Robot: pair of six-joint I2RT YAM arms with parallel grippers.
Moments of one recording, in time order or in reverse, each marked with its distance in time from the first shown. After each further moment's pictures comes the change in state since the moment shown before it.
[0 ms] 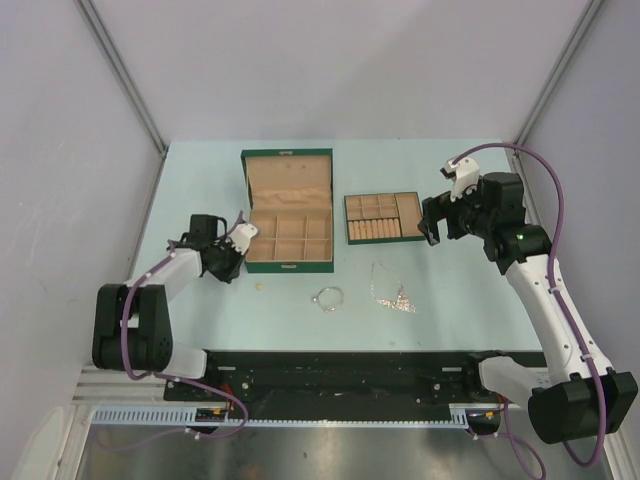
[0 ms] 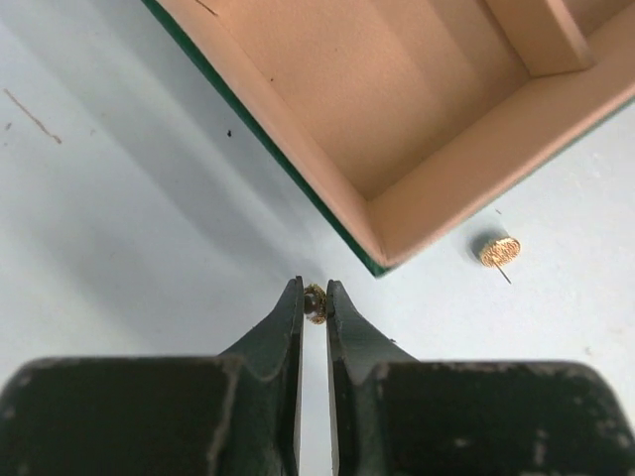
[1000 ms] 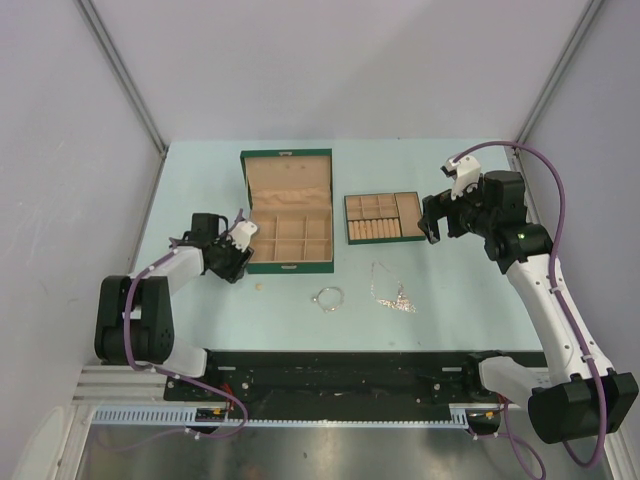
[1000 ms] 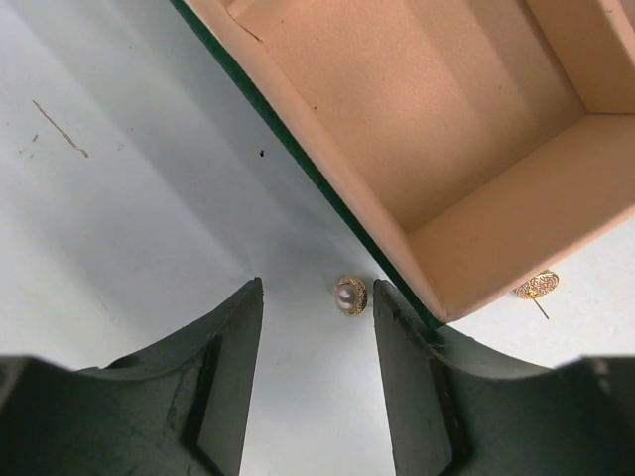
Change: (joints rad) left arm 0.000 0.027 0.003 0.050 -0.034 -0.015; right arm 0.000 0.001 0.015 -0.001 -0.004 0.000
